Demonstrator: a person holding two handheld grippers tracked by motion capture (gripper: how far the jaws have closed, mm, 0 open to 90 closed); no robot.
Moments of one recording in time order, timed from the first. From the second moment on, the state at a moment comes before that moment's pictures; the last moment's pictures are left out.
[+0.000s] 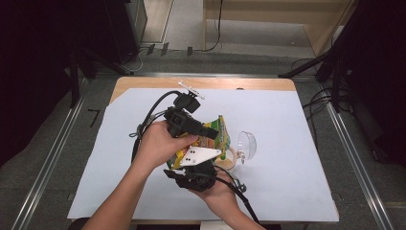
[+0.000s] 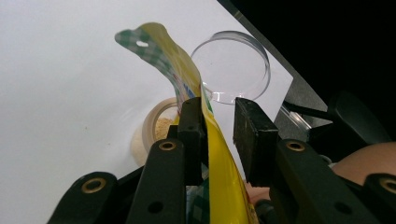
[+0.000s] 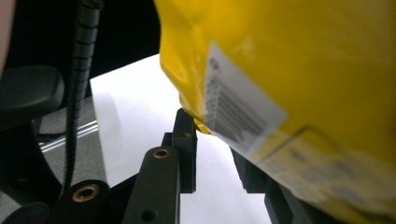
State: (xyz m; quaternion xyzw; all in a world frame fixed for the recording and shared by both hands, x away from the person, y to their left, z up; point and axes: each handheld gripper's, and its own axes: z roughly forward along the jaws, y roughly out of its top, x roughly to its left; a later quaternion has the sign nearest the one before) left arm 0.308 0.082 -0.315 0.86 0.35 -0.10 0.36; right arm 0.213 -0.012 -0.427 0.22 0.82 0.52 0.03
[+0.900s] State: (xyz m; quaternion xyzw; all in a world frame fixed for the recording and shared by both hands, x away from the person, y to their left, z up) left arm 0.310 0.084 -0.316 0.86 0.36 -0.10 0.36; right arm 0.210 -0.010 -0.421 0.22 0.82 0.52 0.02
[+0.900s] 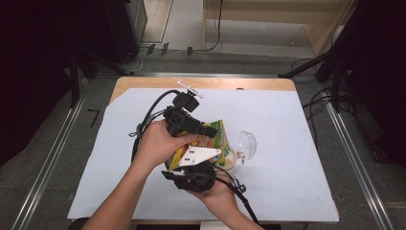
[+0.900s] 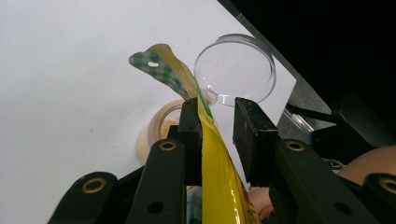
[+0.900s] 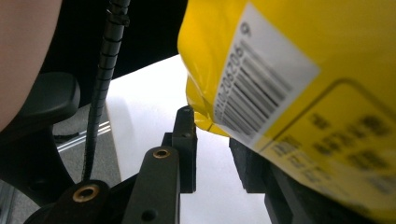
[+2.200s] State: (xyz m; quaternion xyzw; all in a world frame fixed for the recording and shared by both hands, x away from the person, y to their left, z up) left arm 0.307 0.081 -0.315 0.86 0.35 -0.09 0.36; right arm 0.210 -0.011 -0.423 0.22 0.82 0.52 0.03
